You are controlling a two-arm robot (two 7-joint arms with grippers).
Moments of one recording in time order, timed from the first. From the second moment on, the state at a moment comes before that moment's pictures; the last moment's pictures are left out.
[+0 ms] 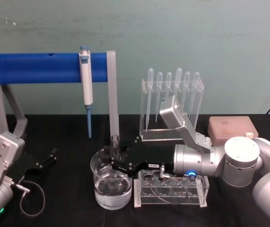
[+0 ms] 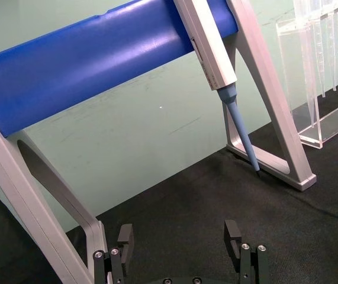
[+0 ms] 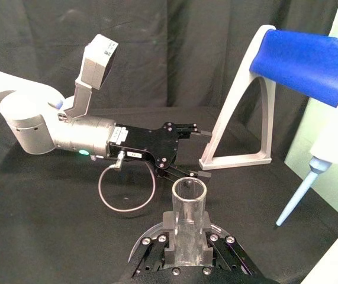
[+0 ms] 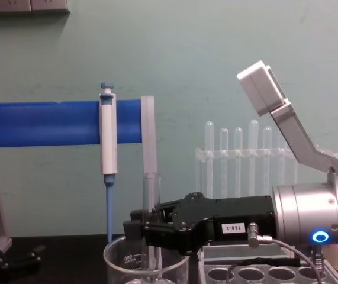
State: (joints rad) left arm -0.20 0.60 0.45 -1.41 -0.25 -0.12 0.03; right arm 0.69 0.33 -0.74 -1.09 0.47 -0.10 0.90
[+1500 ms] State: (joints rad) left arm -0.20 0.60 0.45 -1.41 -0.25 -0.12 0.03; right arm 0.69 0.33 -0.74 -1.09 0.47 -0.10 0.90
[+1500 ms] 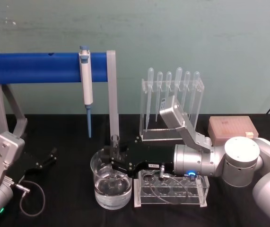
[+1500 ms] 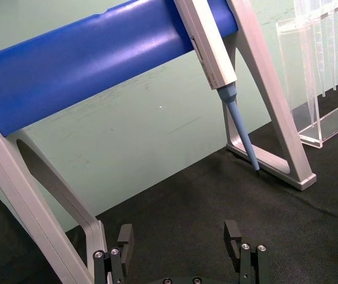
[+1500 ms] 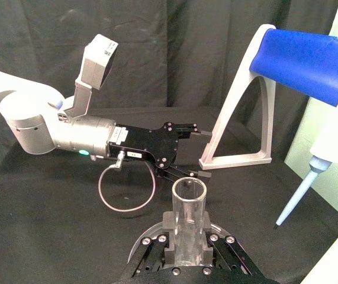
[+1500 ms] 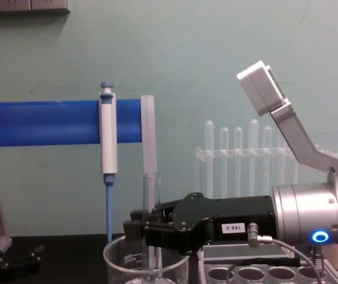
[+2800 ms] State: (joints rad) left arm -0.20 0.60 0.45 -1.41 -0.25 -0.12 0.03; right arm 0.69 0.33 -0.74 -1.09 0.47 -0.10 0.90
